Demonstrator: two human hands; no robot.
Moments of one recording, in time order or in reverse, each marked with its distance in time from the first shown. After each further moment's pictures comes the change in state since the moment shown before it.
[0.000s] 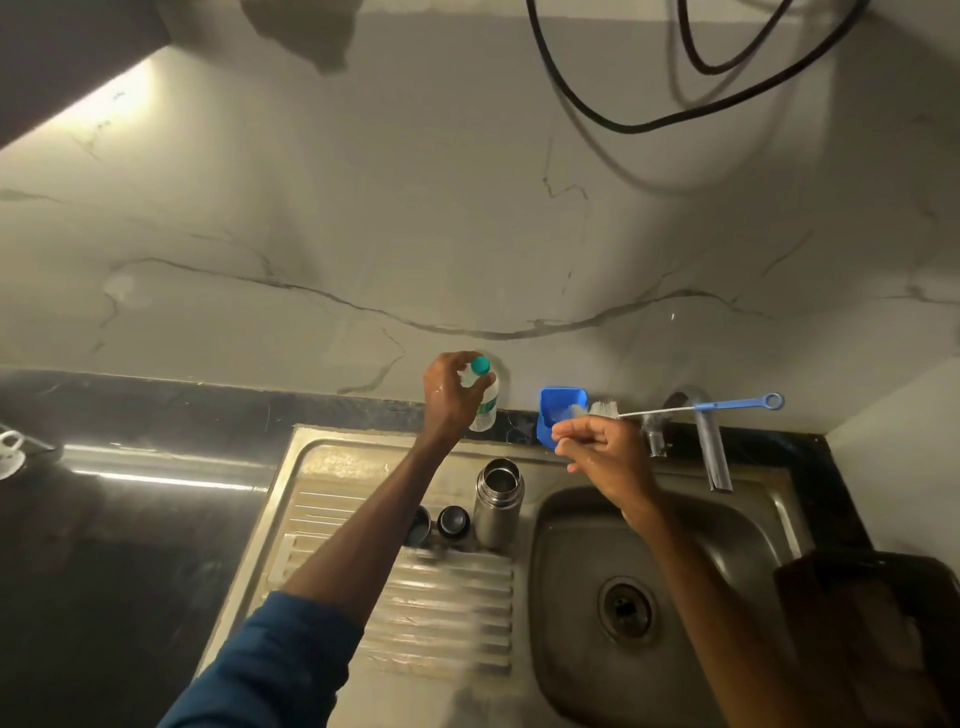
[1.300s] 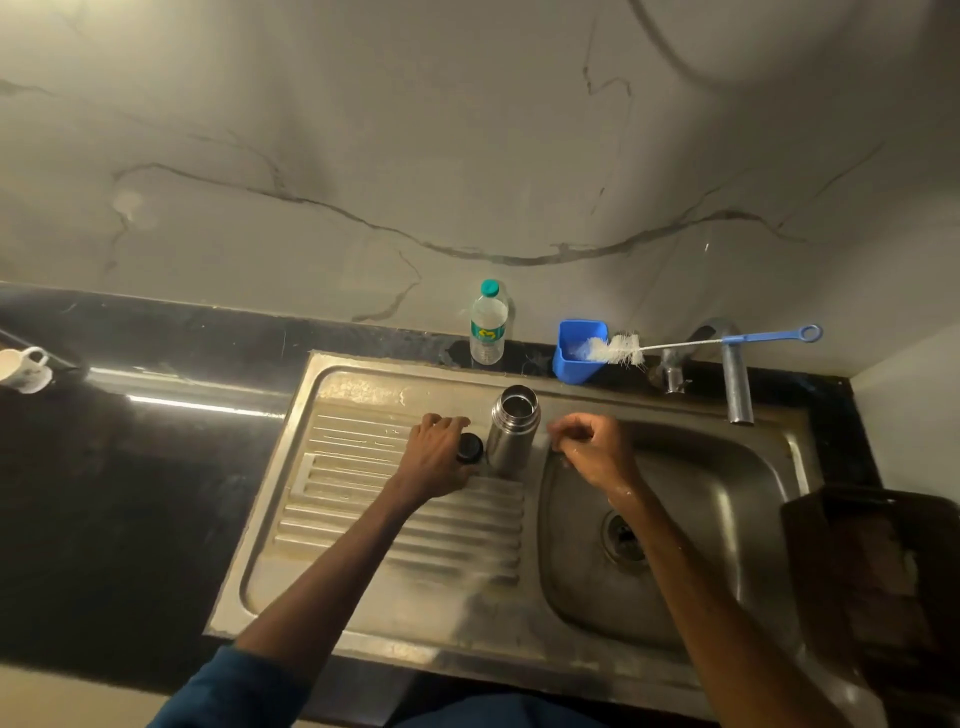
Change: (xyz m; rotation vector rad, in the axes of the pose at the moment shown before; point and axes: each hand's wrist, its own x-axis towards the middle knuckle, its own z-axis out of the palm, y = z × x) left_hand -0.135 -0.113 -0.048 0.788 -0.624 0.106; right_hand -0.050 0.052 0.038 -0.081 -0.086 0.213
